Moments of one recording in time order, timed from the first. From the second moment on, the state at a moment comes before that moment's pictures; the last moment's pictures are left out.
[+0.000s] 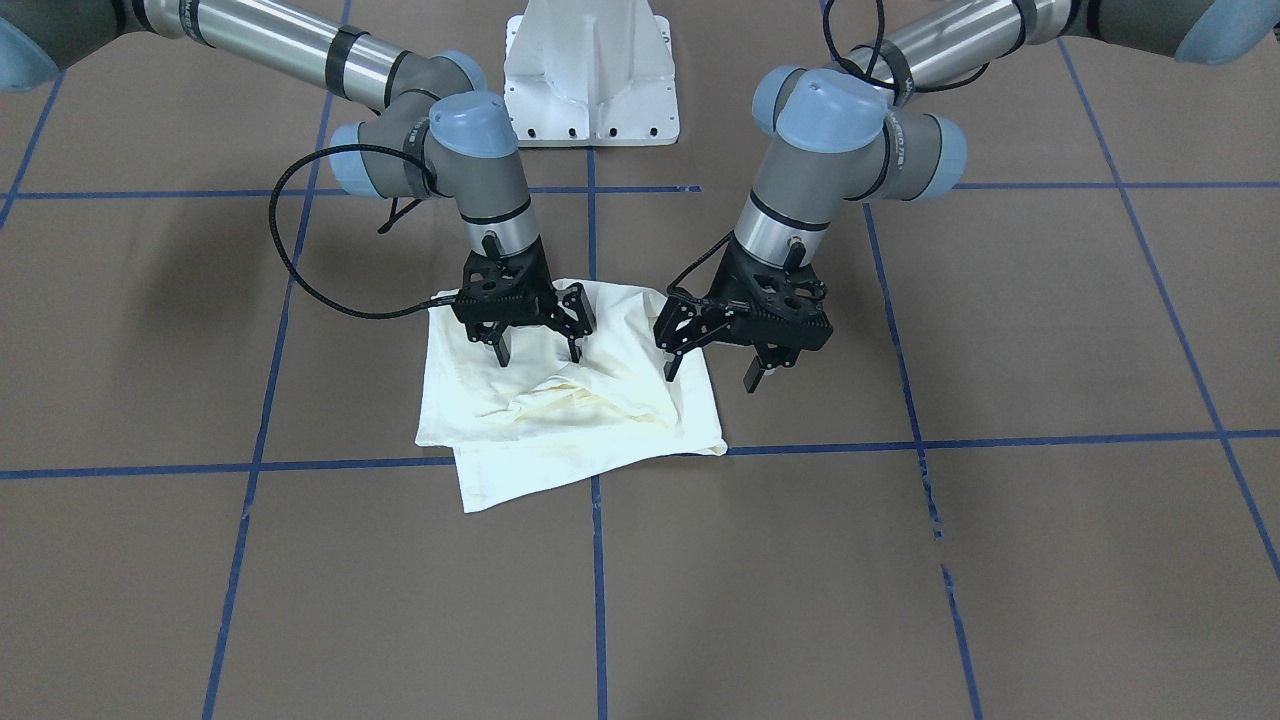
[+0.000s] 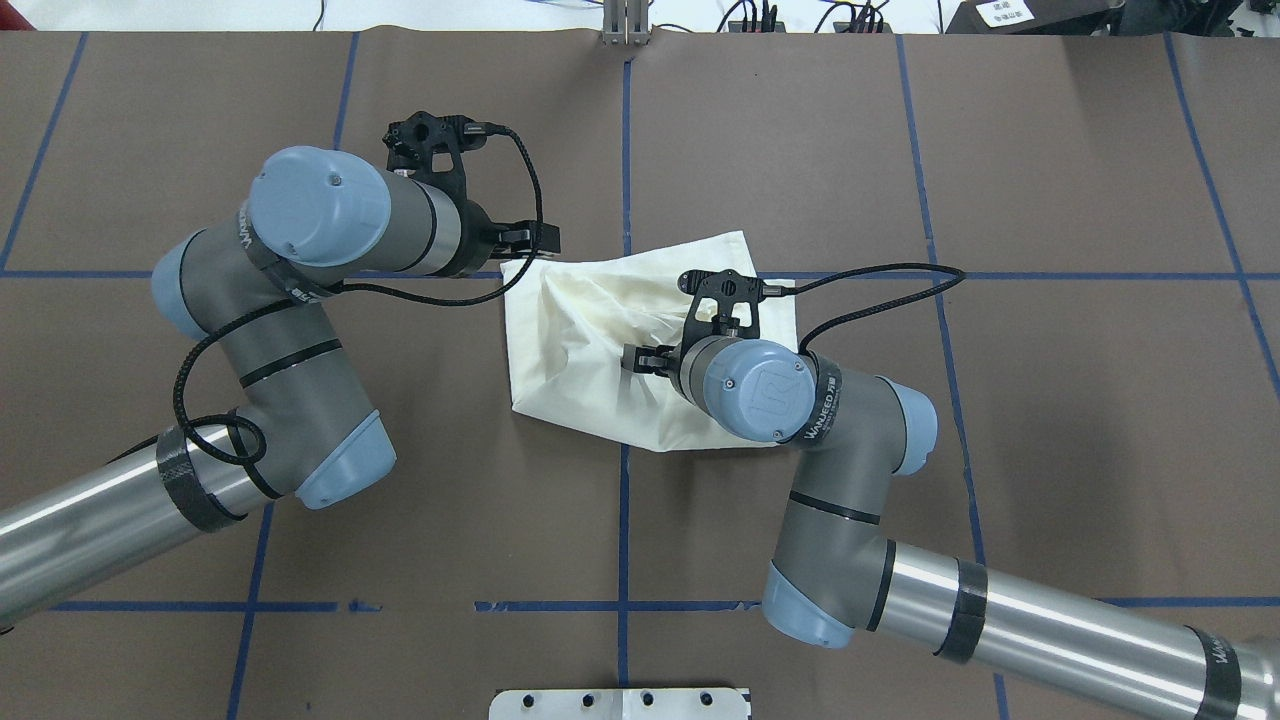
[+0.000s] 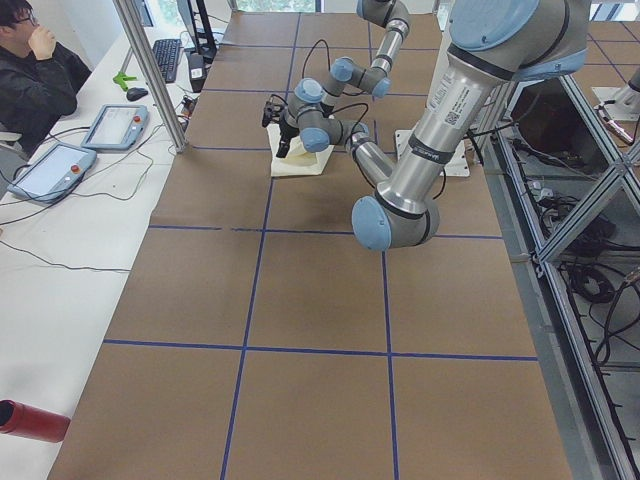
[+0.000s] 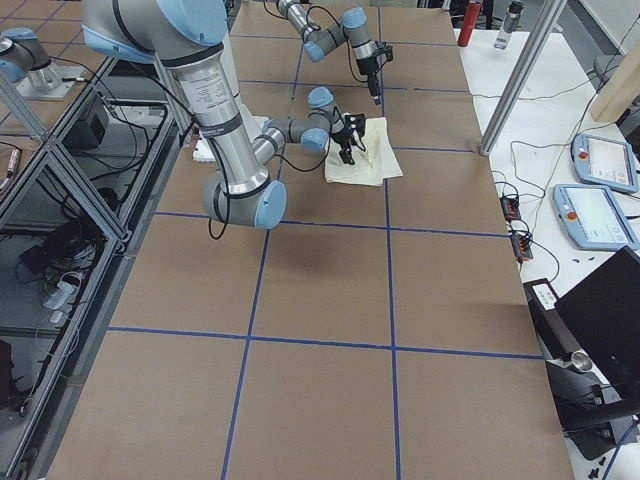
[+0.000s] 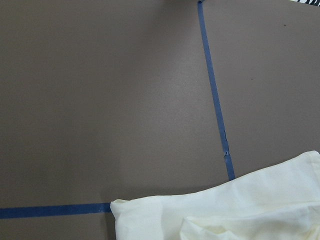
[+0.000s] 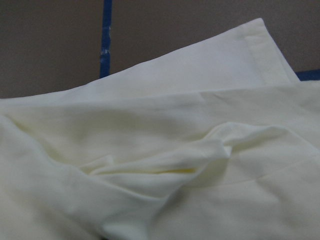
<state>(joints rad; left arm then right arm) -0.65 -2.17 -1.61 -2.06 -1.73 -1.20 0.41 -0.96 1.49 -1.12 1.45 1.40</state>
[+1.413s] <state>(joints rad) -0.51 -2.10 -1.65 -2.22 -1.70 -1.33 0.74 -0.81 1.33 -1.18 1.71 1.48</state>
